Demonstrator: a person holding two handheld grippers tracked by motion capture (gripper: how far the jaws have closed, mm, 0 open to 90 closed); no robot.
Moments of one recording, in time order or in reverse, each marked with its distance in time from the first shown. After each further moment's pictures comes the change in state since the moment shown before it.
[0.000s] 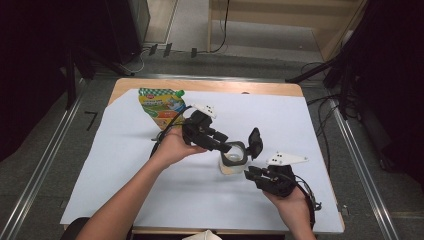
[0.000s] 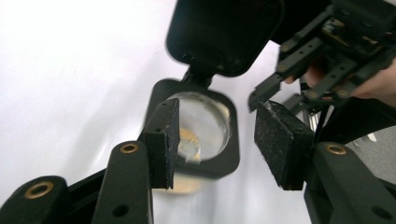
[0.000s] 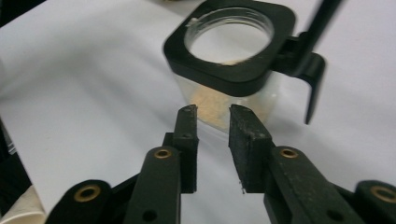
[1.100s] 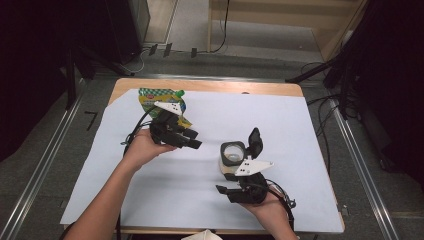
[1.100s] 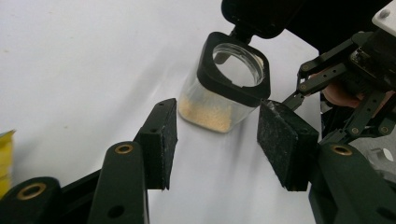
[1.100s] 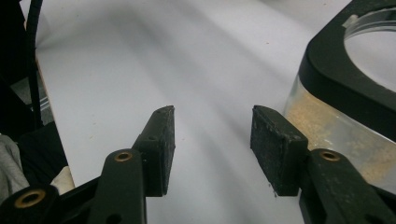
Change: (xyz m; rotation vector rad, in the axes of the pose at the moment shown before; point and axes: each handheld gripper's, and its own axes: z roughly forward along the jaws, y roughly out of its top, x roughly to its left) left arm 0.017 -0.048 -0.063 -0.039 0.085 -0.088; right arm 0.047 0.003 0.044 0.061 0.142 -0.176
